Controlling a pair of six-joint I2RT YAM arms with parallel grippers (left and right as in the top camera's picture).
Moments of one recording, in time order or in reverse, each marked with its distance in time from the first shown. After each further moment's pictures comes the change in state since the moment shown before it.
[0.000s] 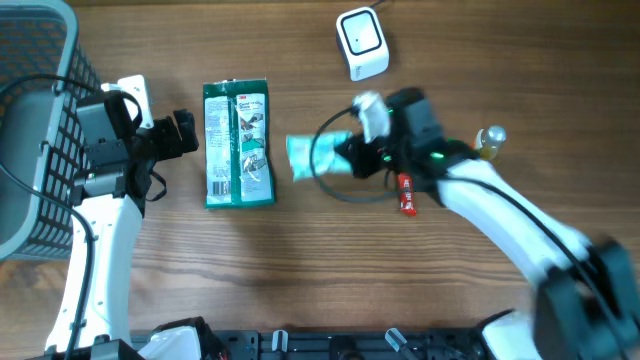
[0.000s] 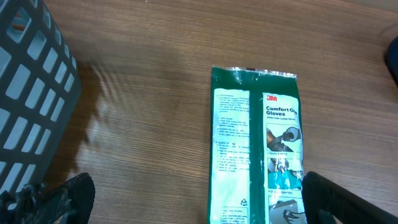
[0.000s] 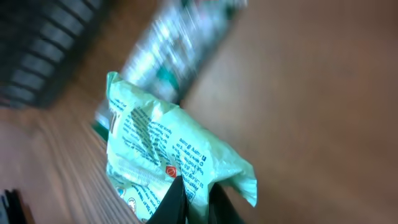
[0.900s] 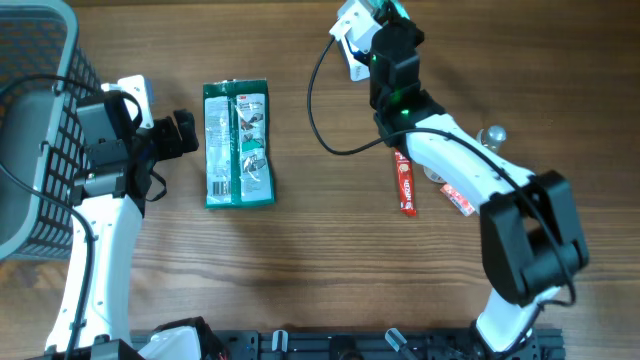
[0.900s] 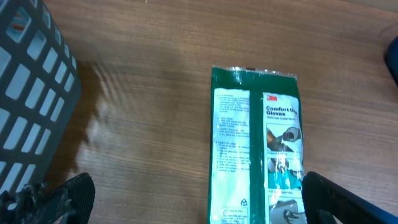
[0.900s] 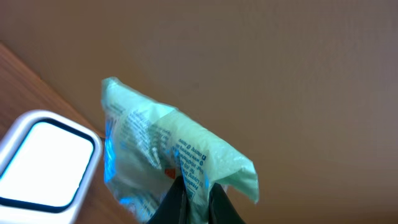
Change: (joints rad) left arm 0.000 0.000 0.000 0.000 0.000 0.000; right arm 0.019 0.415 0.323 0.684 0.999 -1.057
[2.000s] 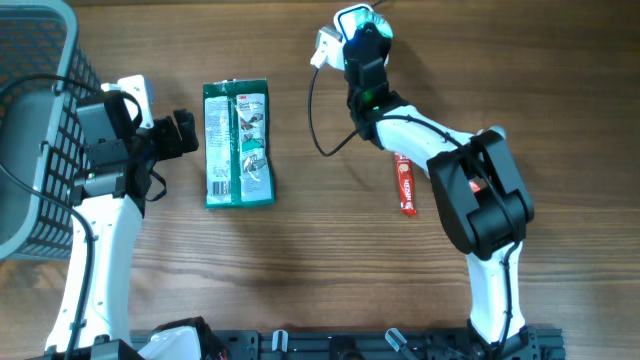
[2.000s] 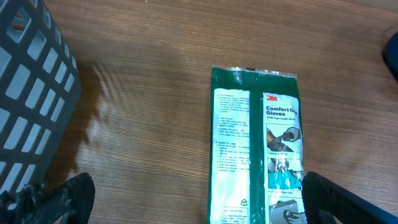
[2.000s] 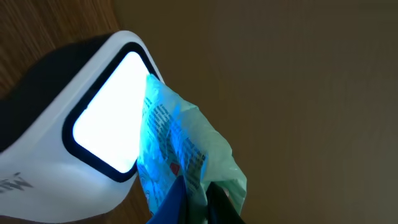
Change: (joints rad) left arm 0.000 0.000 0.000 0.000 0.000 0.000; right arm 0.021 0.289 0.142 -0.016 0.043 -0.349
